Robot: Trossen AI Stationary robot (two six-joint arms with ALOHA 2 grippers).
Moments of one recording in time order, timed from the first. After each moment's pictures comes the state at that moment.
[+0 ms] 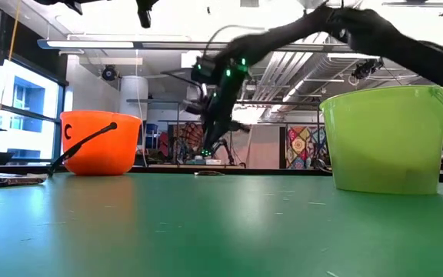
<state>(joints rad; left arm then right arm) 0.52 0.99 0.83 0.43 0.46 -0.72 -0.45 2.41 2.23 -0.92 0.05 0.55</state>
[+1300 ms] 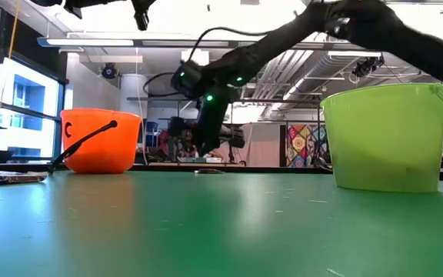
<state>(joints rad) 0.65 0.99 0.83 0.41 0.68 -0.78 -0.31 2.46 2.00 -0.48 0.65 0.93</state>
